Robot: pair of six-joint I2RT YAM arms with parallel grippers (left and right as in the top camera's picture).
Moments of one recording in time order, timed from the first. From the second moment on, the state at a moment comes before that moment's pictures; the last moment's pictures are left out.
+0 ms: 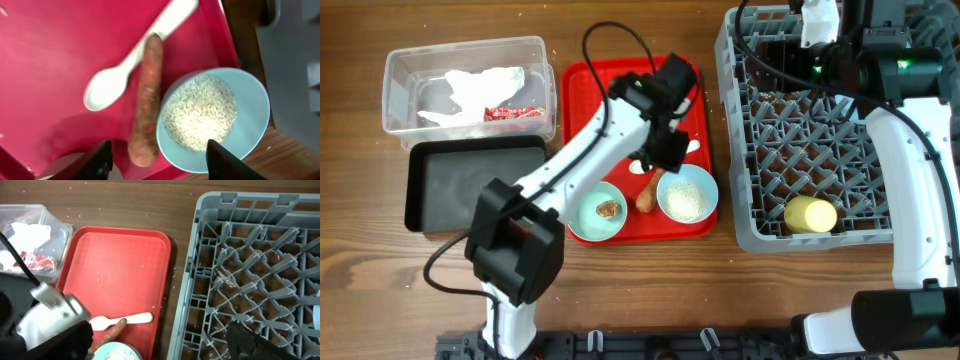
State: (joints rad) left arm -0.64 2.01 1.74 -1.13 0.10 -0.26; right arm 0.05 1.63 1.73 -0.99 -0.30 -0.04
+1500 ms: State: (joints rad) left arm -0.51 2.05 1.52 -0.60 -0.20 -0.16; right arm 0.05 1.63 1.73 -1.02 -0.30 -0.02
